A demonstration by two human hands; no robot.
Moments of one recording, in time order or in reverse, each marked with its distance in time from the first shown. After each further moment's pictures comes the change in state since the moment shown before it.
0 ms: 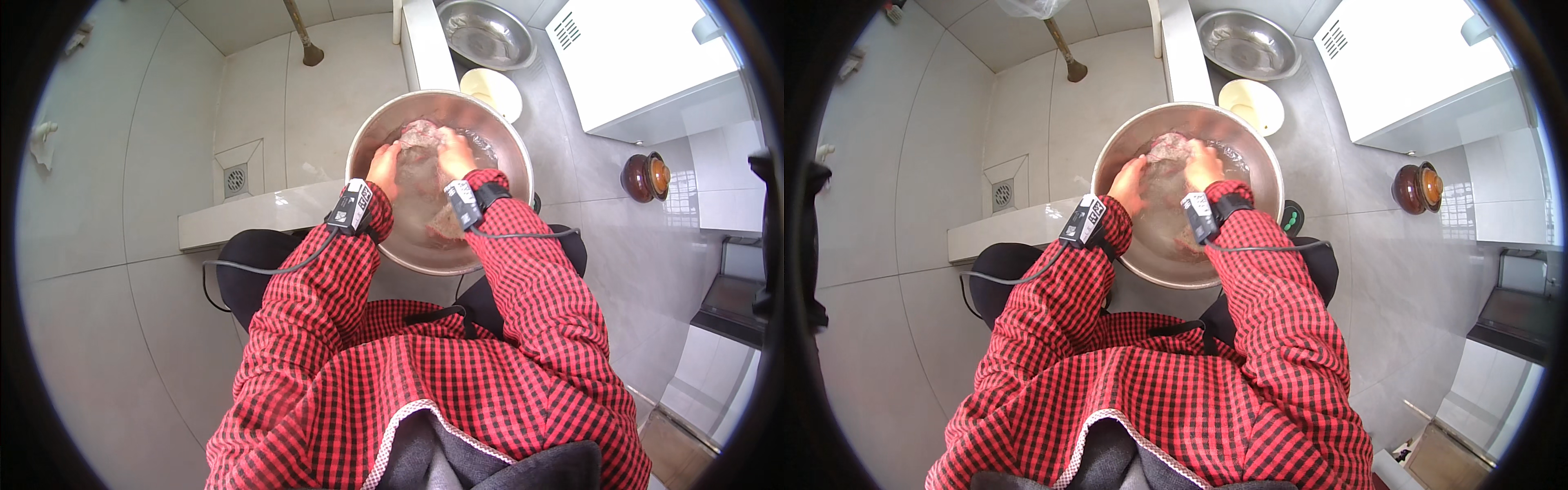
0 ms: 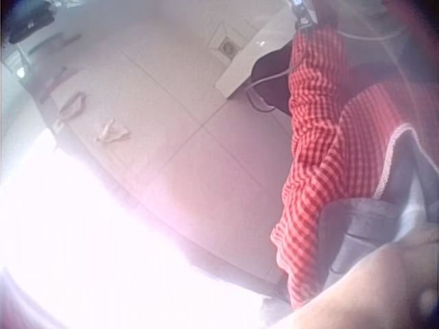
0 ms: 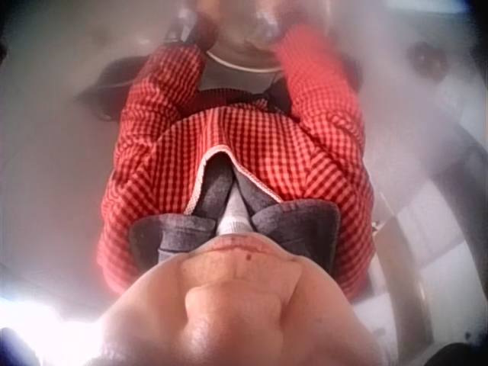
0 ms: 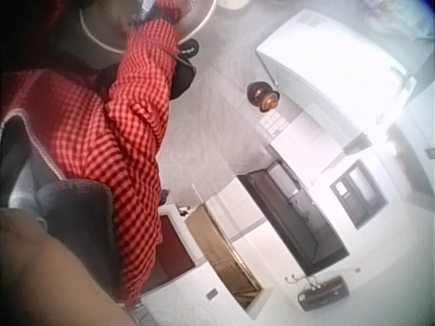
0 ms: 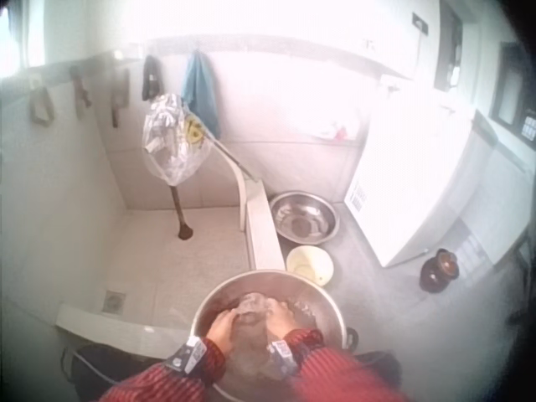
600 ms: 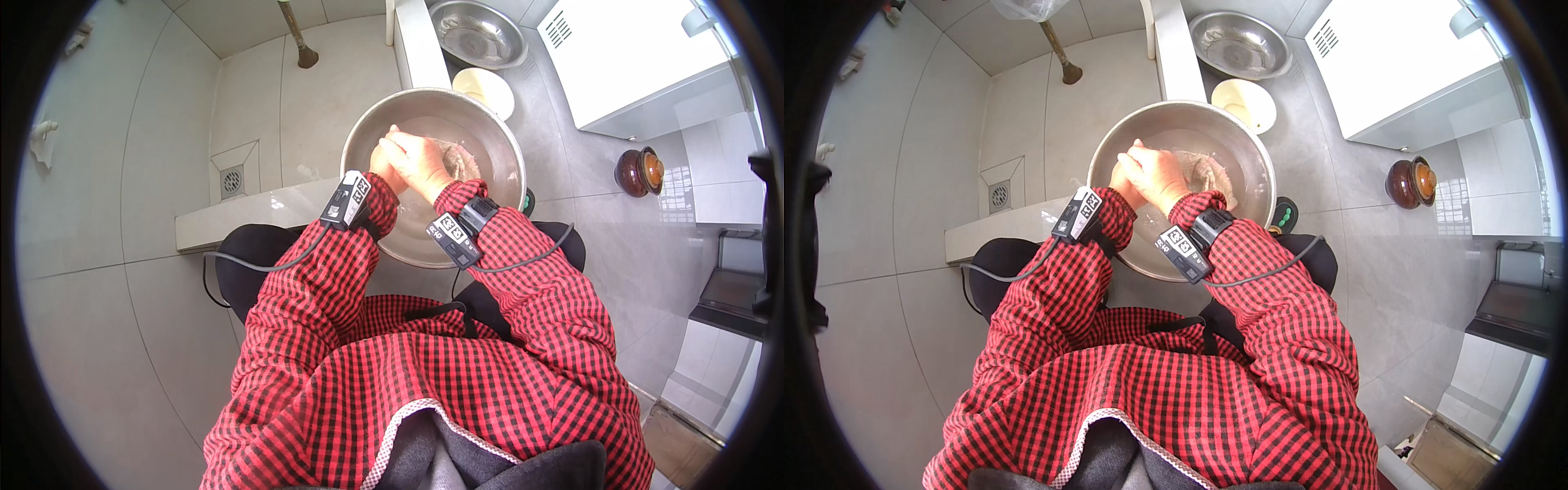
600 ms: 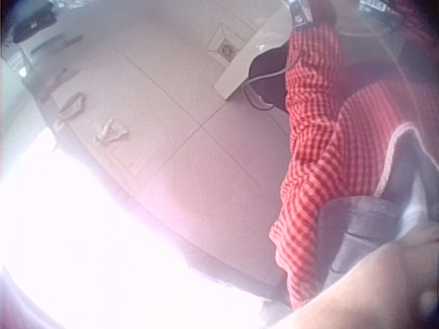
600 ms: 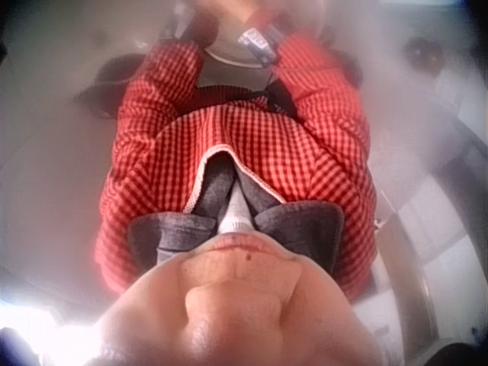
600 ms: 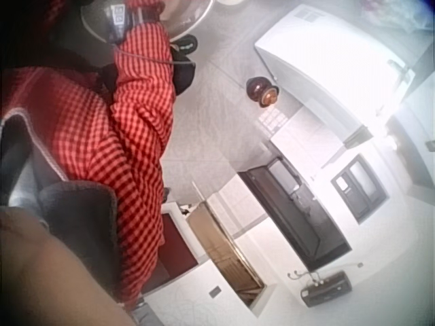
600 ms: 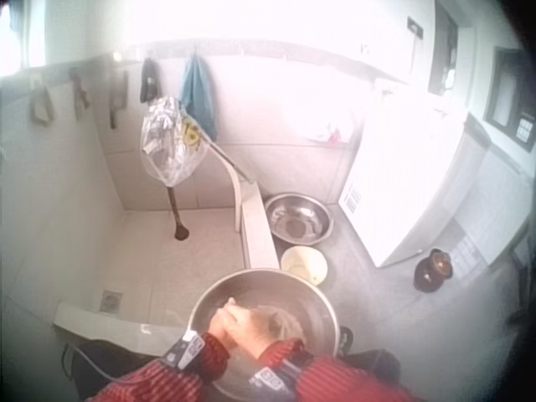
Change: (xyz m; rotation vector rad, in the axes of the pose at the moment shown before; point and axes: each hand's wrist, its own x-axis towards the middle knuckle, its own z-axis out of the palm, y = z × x) left_hand 0.030 -0.020 -0.011 0.652 -0.120 0.859; right_hand -0.055 -0.093 -0.020 0.299 0.073 -0.502
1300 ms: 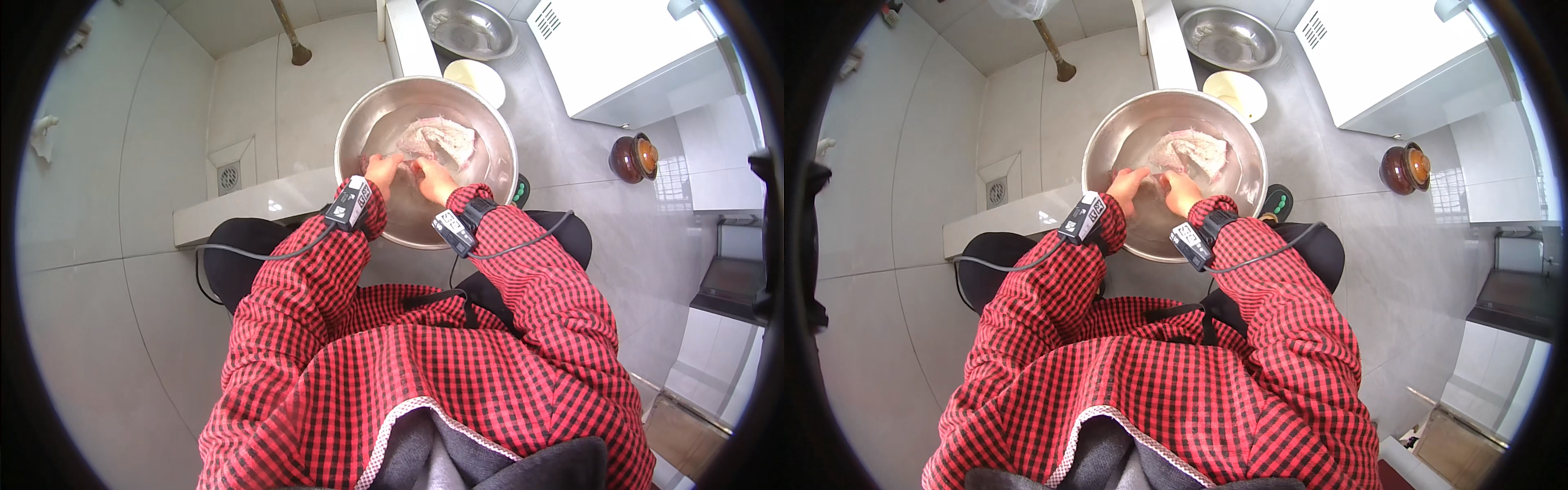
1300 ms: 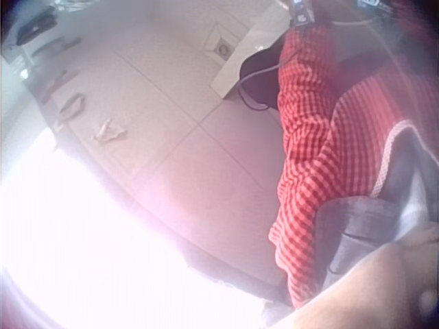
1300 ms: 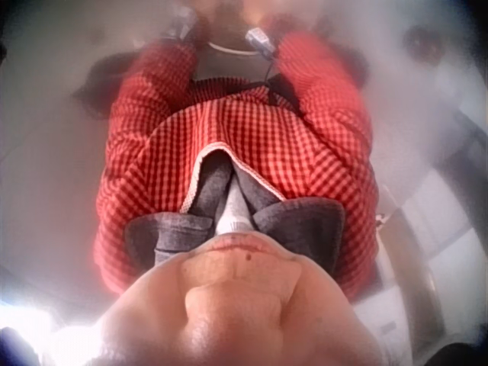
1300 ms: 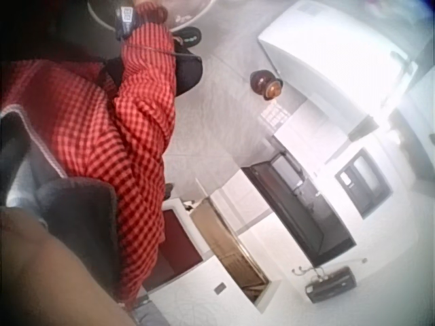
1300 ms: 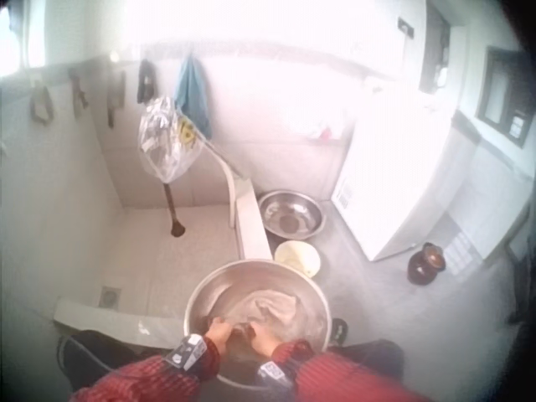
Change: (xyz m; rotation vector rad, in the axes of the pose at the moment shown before) left_hand -0.018 0.004 0.017 -0.214 0.052 -0.956; right_hand -0.062 0.101 -0.005 -0.251 -0.247 0.406
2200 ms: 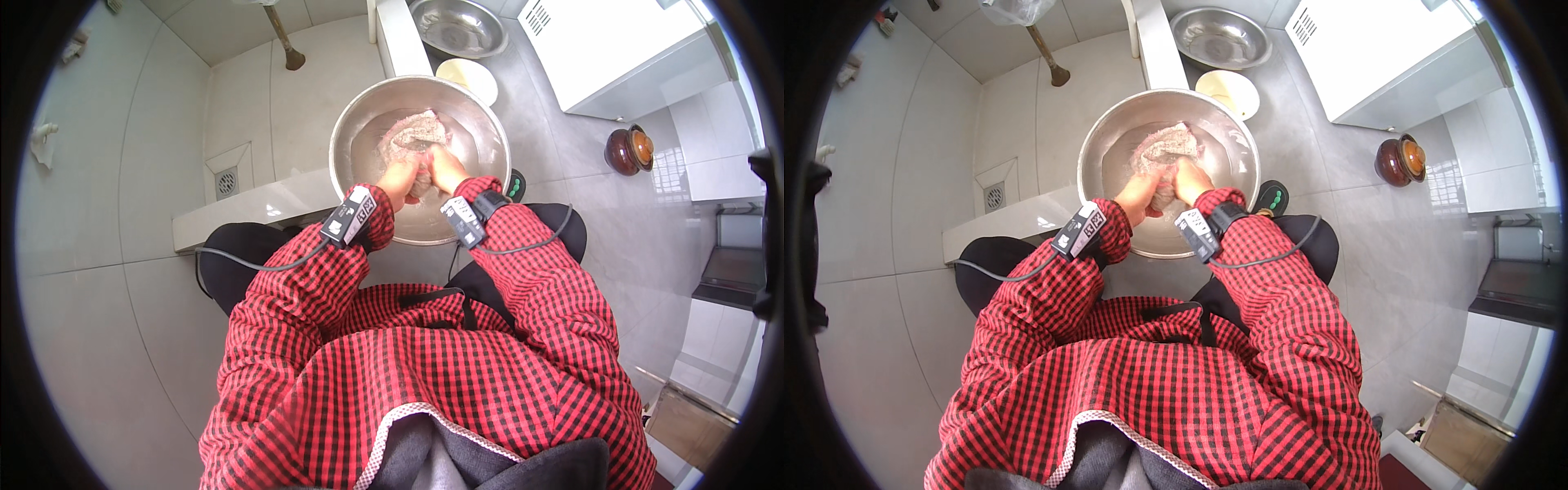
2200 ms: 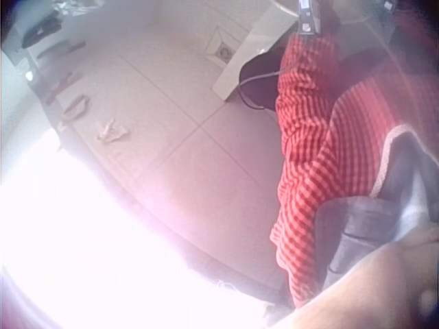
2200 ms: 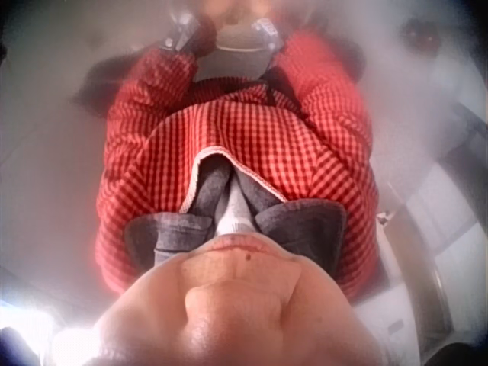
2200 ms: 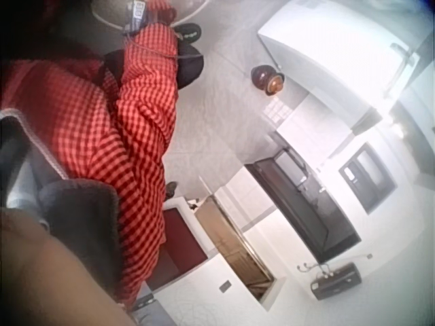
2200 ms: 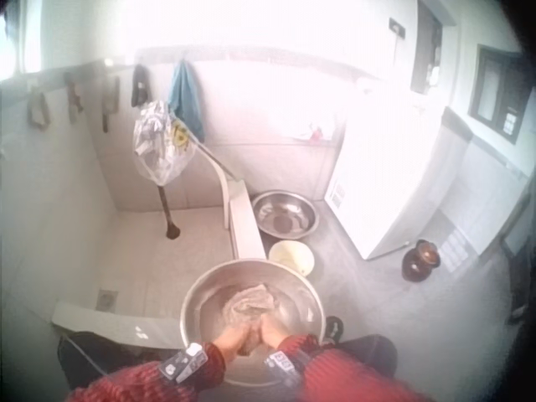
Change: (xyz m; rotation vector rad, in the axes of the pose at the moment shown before) left_hand -0.055 0.023 0.029 0.012 -0.217 0.045; right_hand 0.002 -0.023 -0.046 0.052 -0.117 0.073
